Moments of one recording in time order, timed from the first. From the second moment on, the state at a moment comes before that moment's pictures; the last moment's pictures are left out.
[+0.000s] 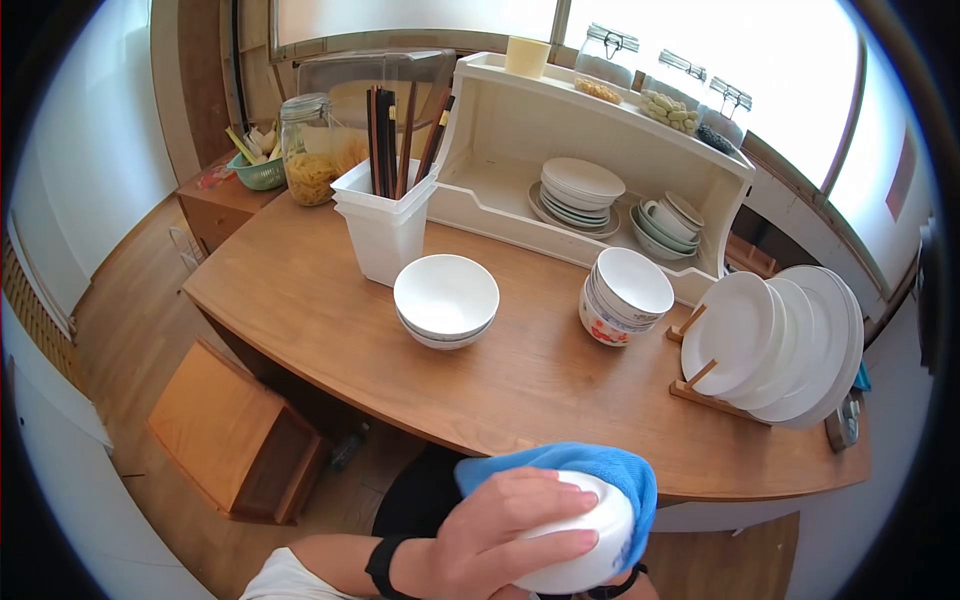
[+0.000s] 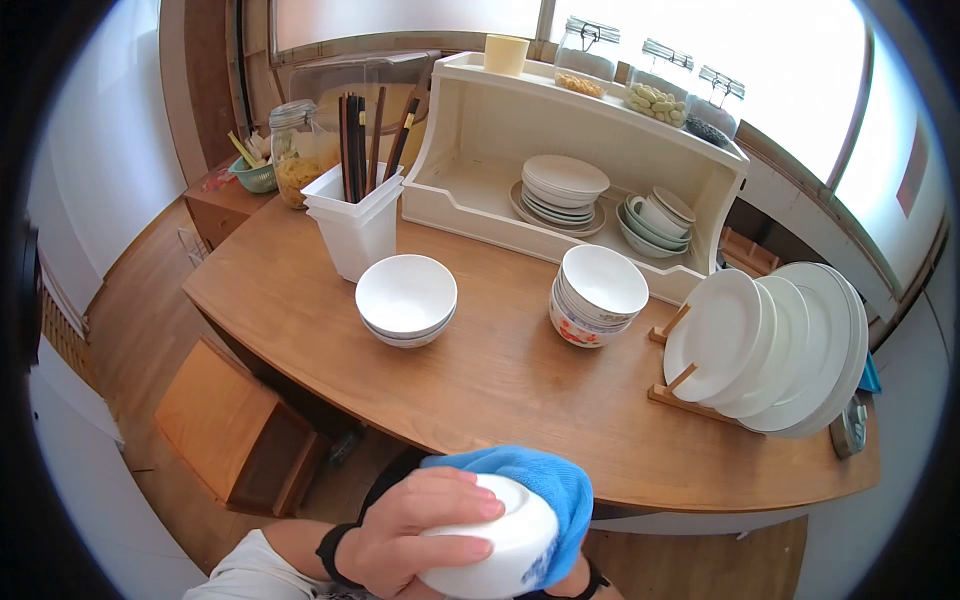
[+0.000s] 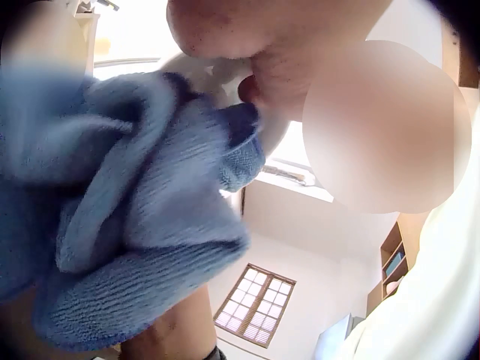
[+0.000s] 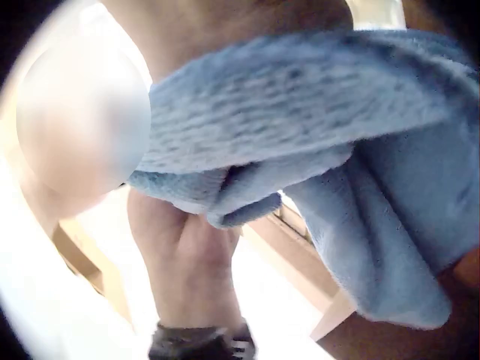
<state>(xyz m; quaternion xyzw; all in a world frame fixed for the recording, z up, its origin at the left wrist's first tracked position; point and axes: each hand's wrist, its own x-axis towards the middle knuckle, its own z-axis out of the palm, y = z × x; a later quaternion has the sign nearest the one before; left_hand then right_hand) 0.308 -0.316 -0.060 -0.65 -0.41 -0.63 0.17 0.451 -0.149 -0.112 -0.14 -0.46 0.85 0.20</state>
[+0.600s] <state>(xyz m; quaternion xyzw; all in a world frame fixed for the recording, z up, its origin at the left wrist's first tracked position) 0.319 -0.294 -0.087 -0.60 -0.29 -0.74 0.08 0.429 -0.187 -0.119 -0.05 -0.71 0.64 0.30</state>
